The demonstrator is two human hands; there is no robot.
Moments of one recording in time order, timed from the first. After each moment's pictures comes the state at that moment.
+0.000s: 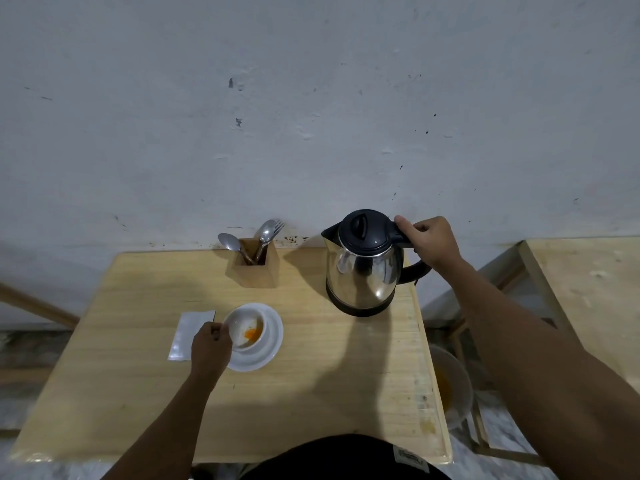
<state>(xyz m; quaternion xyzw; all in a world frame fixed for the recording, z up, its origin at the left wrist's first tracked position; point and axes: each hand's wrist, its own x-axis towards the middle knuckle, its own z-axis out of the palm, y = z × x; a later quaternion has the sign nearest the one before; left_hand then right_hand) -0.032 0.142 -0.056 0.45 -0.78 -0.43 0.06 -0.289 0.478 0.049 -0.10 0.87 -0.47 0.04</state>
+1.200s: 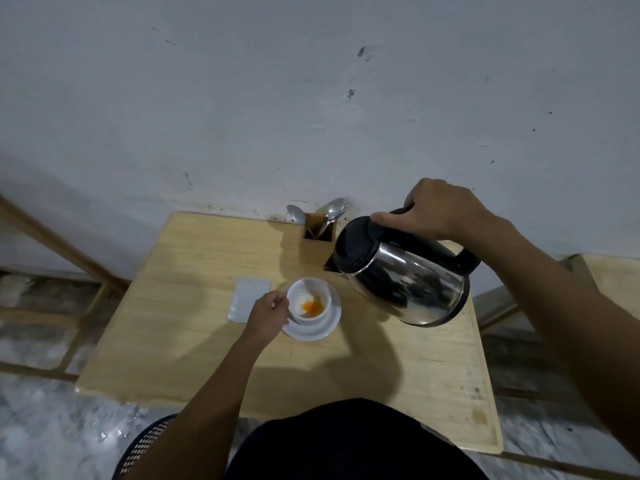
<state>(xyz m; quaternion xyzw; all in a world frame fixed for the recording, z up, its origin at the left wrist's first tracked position) -0.011 0.109 -0.041 0.35 -0.74 -0.58 -0.03 -0.197 0.324 0.178 -0.28 0.95 -0.08 0.08</state>
